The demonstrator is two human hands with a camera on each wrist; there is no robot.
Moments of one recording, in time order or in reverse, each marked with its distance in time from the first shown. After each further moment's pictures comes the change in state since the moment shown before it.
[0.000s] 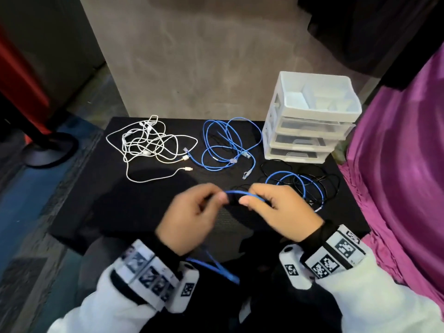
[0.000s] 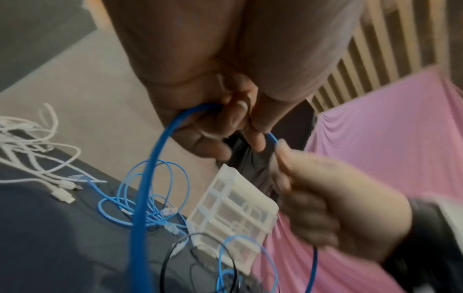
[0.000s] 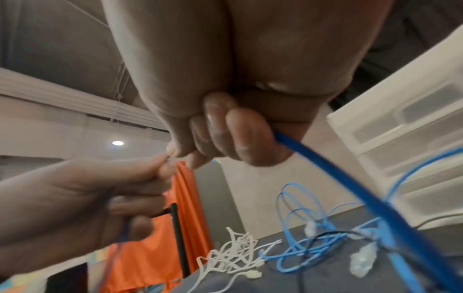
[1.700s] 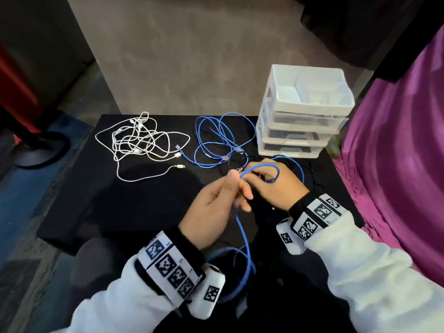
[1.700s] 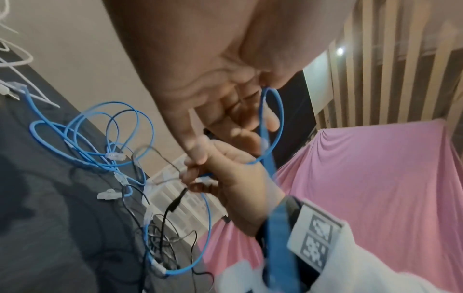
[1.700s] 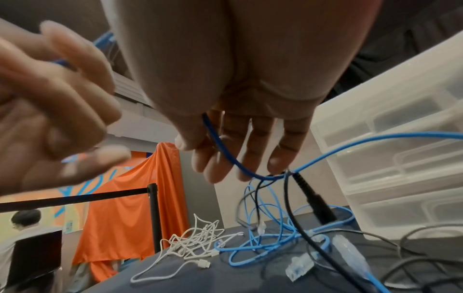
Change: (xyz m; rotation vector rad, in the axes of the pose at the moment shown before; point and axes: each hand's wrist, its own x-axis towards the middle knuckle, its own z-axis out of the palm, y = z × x) left_hand 0.022 0.025 0.049 -0.523 -0.058 -0.161; right_hand 0.044 0.050 -0.006 -0.088 0.074 -0.056
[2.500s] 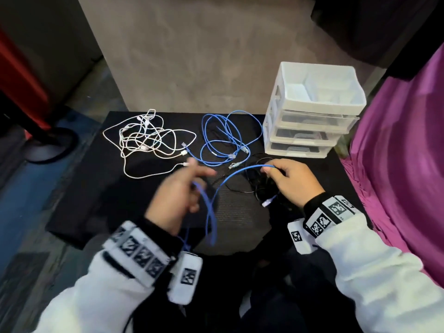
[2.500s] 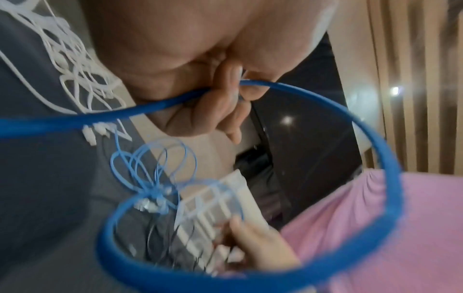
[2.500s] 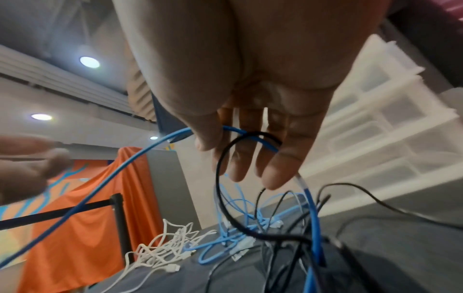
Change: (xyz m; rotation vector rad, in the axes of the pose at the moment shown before) left_hand 0.011 -0.005 -0.063 -0.102 0.261 -0.290; right_hand -0.004 0.033 -0.006 0.015 0.082 0.282
